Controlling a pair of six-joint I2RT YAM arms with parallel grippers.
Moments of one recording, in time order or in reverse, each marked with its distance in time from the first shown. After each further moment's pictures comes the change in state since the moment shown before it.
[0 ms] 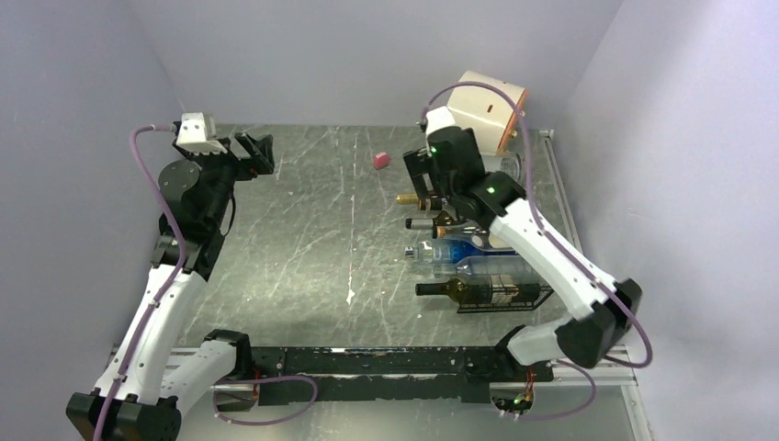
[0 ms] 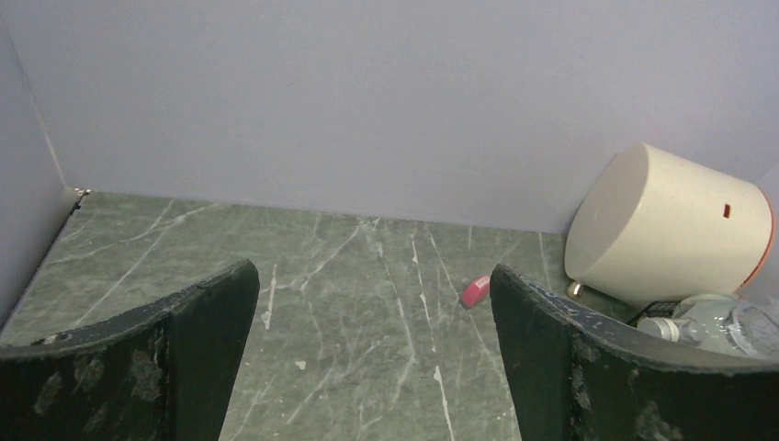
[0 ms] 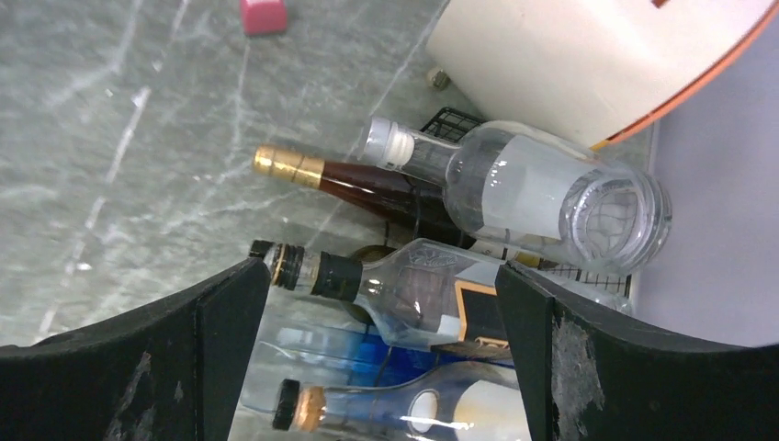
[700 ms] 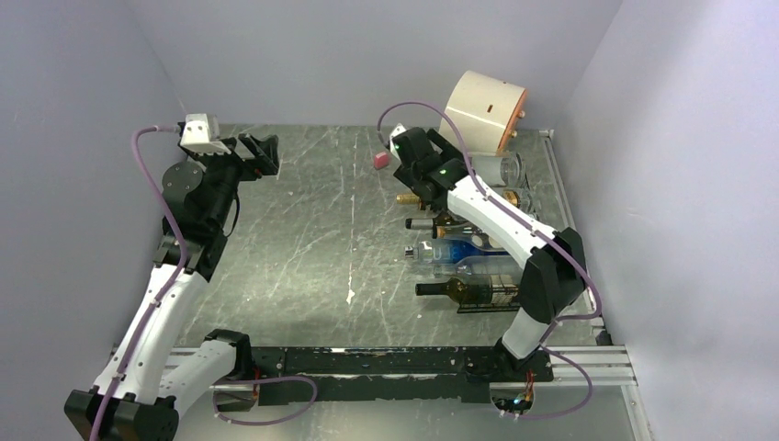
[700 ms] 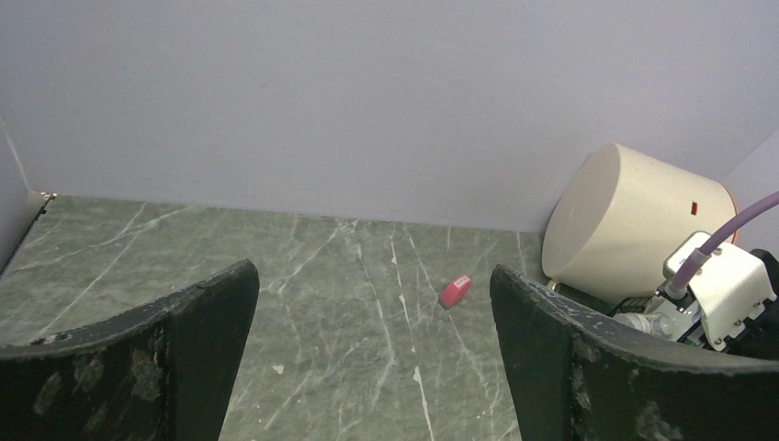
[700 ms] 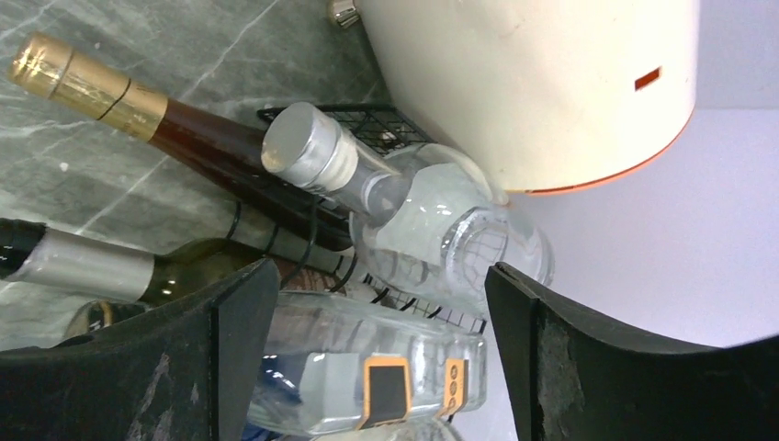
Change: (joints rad) left arm -0.031 0.000 -0.010 0.026 0.002 -0.020; right arm -0.011 0.348 0.069 0.027 0.216 -0.463
